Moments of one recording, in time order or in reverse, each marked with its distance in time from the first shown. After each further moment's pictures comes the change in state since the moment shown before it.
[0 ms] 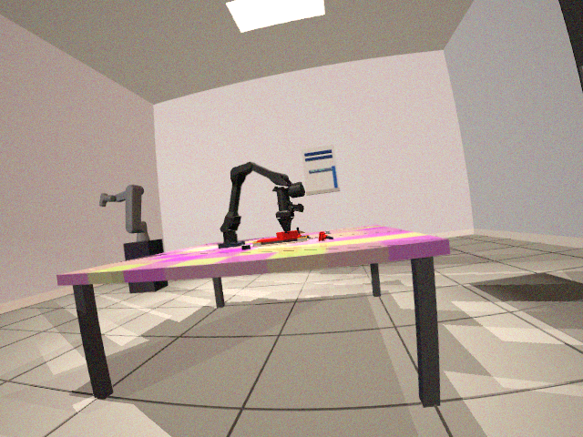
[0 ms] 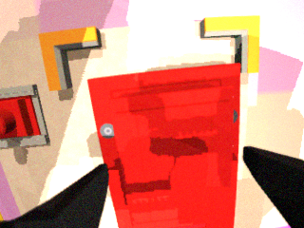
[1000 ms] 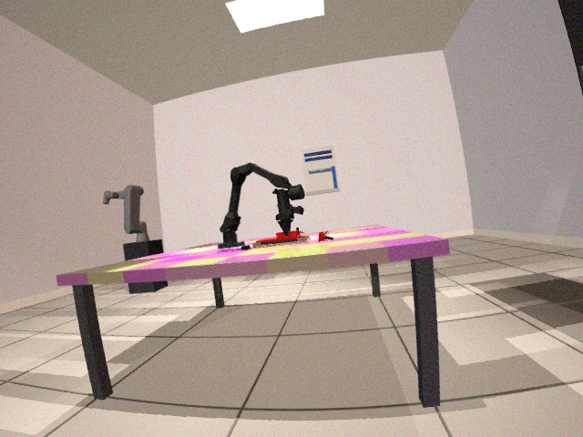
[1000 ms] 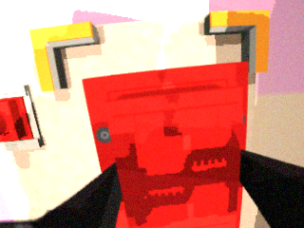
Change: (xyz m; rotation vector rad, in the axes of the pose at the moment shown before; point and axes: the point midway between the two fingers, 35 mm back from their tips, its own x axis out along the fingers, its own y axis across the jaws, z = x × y) arm 0.010 0.000 -0.001 0.000 0.002 0.000
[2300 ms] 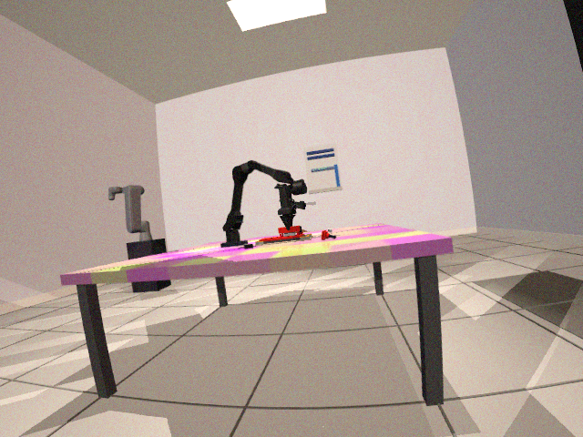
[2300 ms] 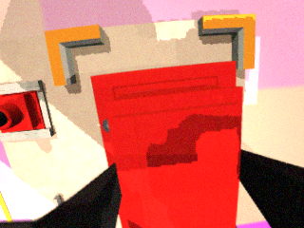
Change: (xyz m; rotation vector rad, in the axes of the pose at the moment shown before) arm -0.018 0.001 -0.001 0.000 0.007 0.002
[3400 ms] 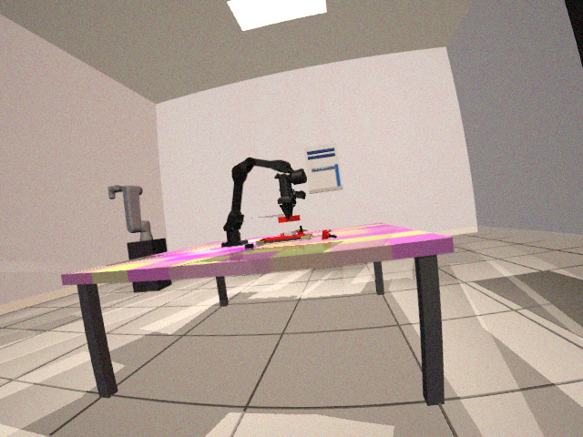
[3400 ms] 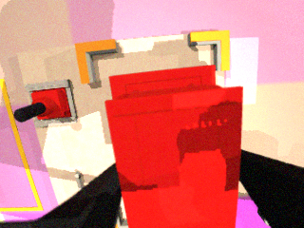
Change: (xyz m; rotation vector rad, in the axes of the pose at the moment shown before) arm -0.048 0.003 0.003 0.003 -0.003 0.000
